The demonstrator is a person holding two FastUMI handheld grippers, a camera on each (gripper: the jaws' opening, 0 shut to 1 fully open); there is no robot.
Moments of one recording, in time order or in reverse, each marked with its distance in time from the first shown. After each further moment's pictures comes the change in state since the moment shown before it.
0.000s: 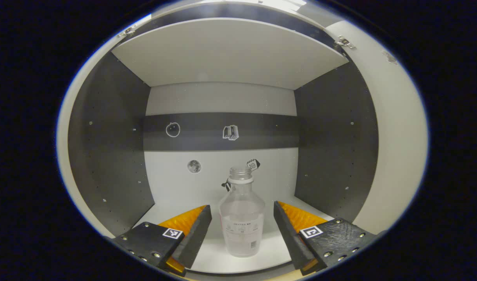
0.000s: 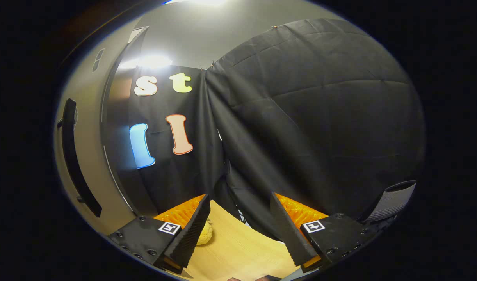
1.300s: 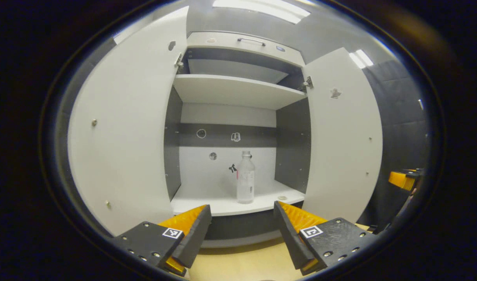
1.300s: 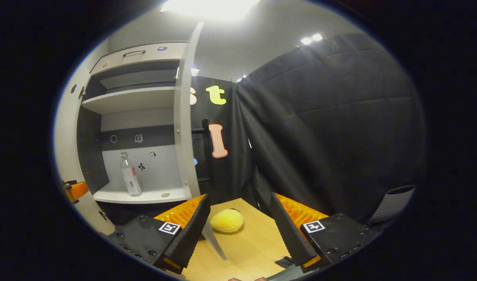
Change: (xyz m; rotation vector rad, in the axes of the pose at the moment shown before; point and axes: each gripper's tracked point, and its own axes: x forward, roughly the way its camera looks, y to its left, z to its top) left arm -0.247 0.033 -0.002 -0.039 -0.031 -0.091; right arm -0.170 0.079 0.006 -0.040 -0.064 0.139
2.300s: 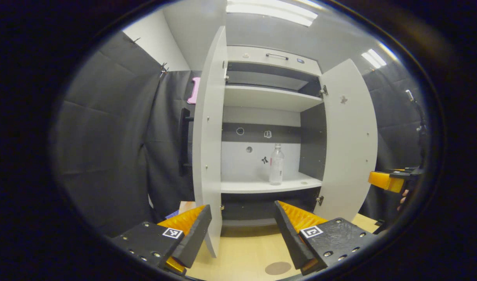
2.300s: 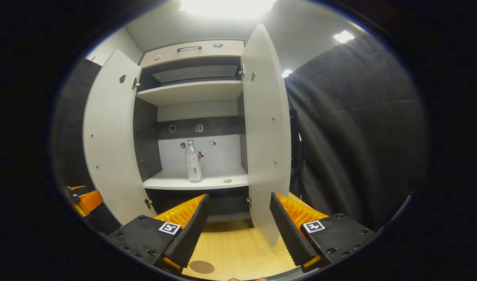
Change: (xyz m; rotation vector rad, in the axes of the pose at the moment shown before) left arm -0.183 0.056 -0.030 -0.021 -0.006 0.189; right arm -0.086 0.129 -0.032 -0.061 0.043 0.354
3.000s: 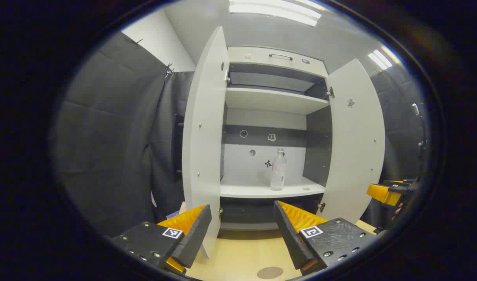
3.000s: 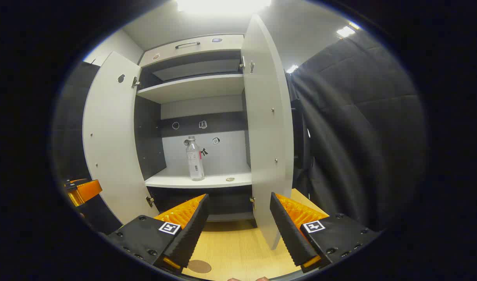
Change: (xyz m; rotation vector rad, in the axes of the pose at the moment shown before) left arm 0.014 -0.011 0.015 0.004 -0.009 0.063; right arm 0.022 -0.008 -0.011 0.006 0.022 0.080
